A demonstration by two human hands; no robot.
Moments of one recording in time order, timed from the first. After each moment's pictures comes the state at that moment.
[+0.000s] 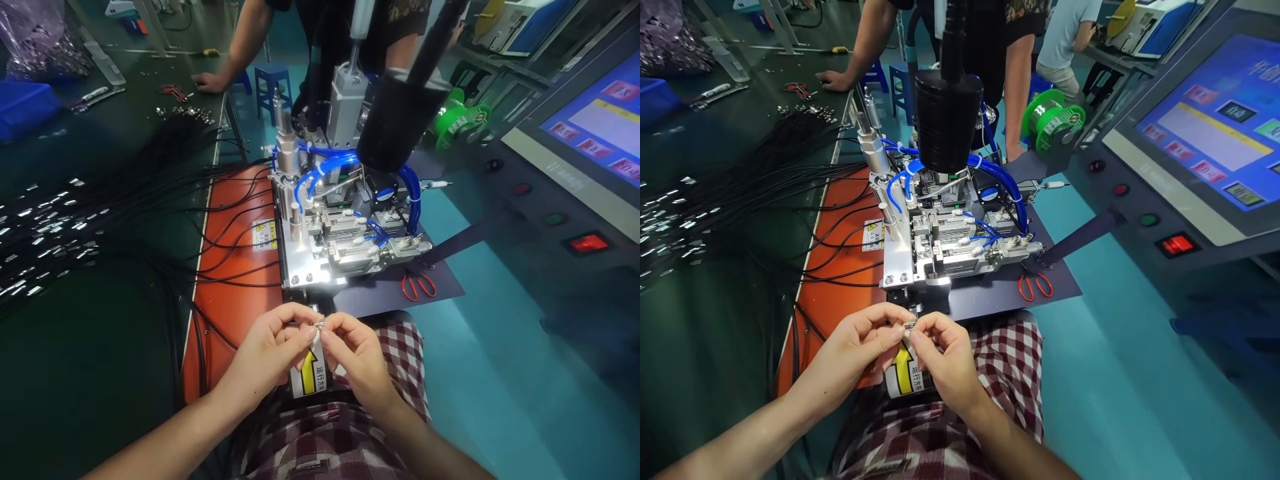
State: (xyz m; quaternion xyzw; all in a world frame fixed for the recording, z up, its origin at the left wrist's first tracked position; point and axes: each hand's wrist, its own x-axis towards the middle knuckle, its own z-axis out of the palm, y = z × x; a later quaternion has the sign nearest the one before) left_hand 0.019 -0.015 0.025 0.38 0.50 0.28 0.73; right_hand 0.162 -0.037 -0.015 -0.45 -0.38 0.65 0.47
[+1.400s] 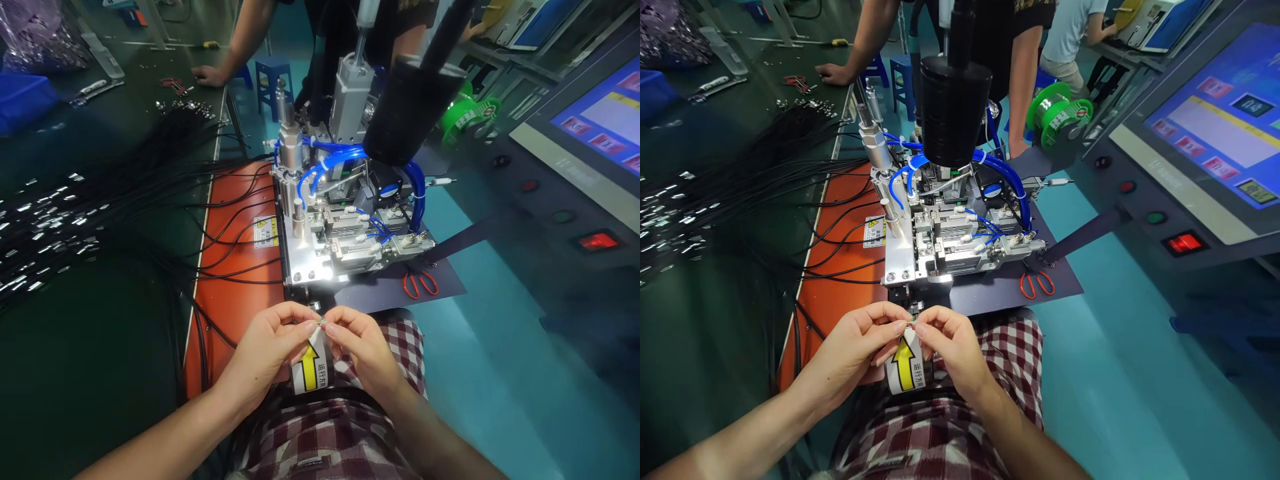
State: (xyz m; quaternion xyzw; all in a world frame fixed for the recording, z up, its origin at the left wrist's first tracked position) left_hand 0.020 -0.015 0.022 0.33 0.55 0.25 0.73; right_hand 0.173 -0.026 -0.016 -0.42 -0.32 0.72 0.44
